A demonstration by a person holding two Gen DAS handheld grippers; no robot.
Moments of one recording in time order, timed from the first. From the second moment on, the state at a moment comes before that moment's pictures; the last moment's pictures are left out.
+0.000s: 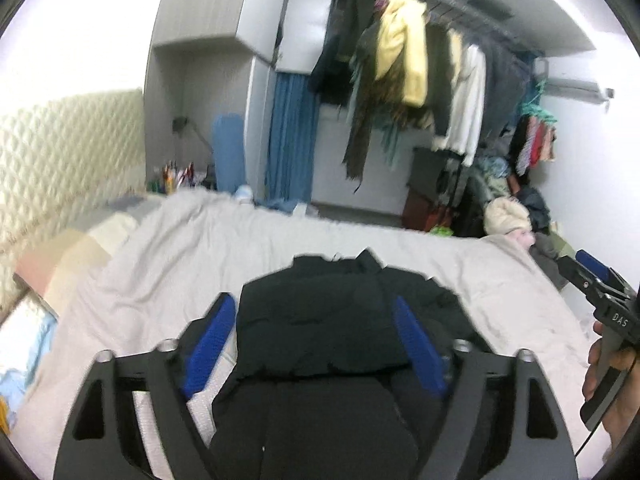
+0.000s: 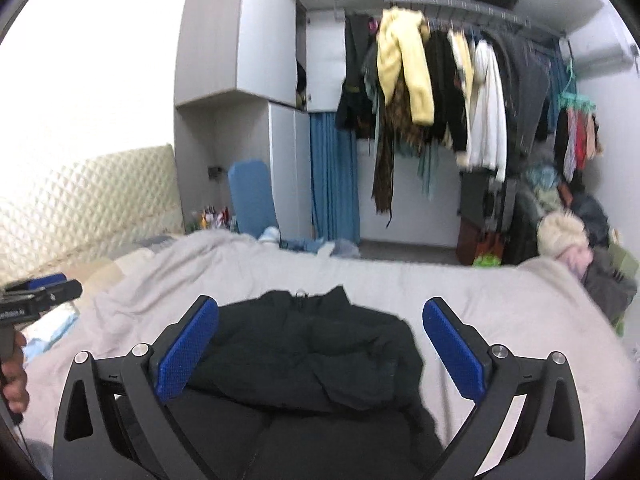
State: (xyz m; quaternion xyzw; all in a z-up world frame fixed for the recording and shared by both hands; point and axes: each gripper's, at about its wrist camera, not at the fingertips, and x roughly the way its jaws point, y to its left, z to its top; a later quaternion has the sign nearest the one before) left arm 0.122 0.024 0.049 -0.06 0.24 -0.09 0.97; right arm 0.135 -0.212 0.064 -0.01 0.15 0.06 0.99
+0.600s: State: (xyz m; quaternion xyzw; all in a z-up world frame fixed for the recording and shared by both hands) left arm -0.032 0.094 0.115 -0.04 0.24 -0.10 0.96; right arm 0.004 -0.289 0.079 -0.01 0.20 0.06 0.98
